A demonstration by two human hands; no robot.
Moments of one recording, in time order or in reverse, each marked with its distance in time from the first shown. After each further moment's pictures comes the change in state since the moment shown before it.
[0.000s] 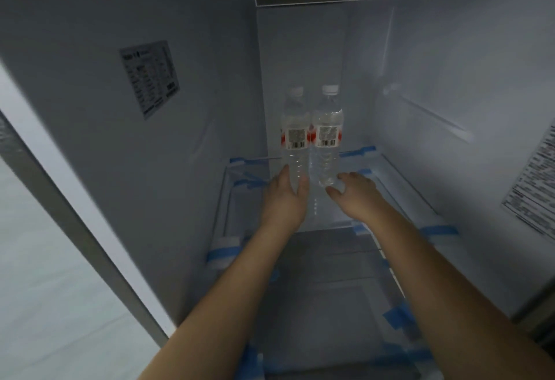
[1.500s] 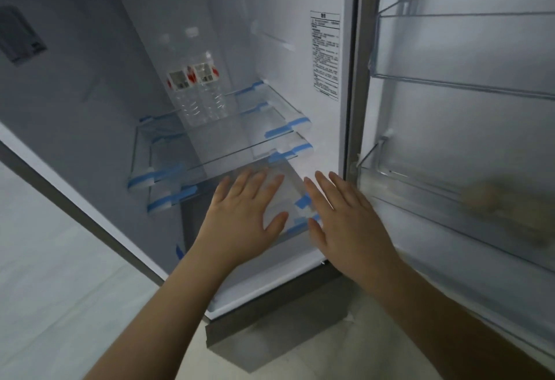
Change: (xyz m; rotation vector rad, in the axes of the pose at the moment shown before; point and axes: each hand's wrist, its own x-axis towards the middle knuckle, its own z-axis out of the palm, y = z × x) left_hand -0.284 0.055 -0.002 0.884 -0.285 0.711; right_hand -0.367 0.099 -0.013 -0.371 0.263 -0.102
